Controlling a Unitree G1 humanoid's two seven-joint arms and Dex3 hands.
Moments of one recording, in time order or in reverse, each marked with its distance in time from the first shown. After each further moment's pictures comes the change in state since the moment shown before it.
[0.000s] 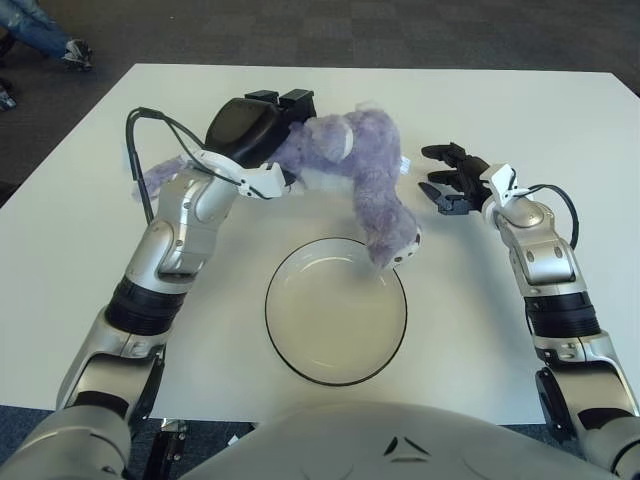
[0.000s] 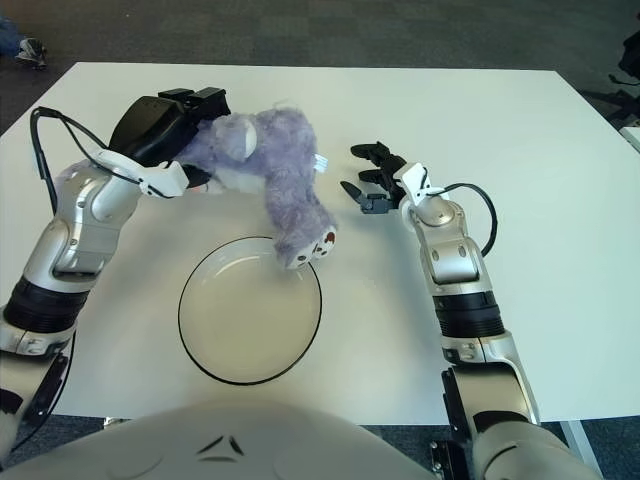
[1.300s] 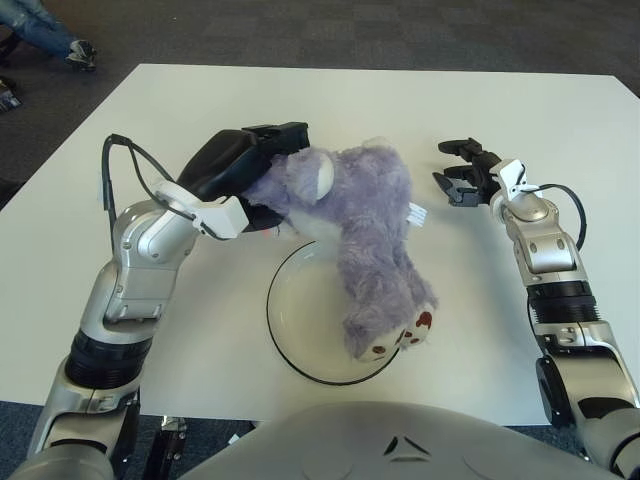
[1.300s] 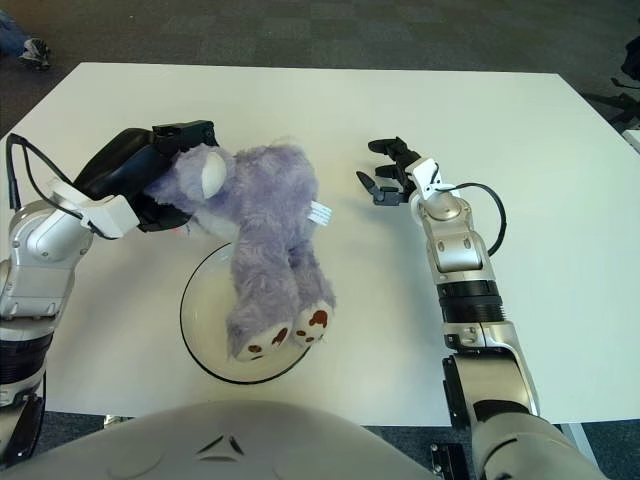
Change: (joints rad) left arm 0.197 0.031 0.135 -0.206 -0.275 -0.043 -0.147; right arm -0.046 -0.005 -0.052 0.171 0.028 -0.080 -0.046
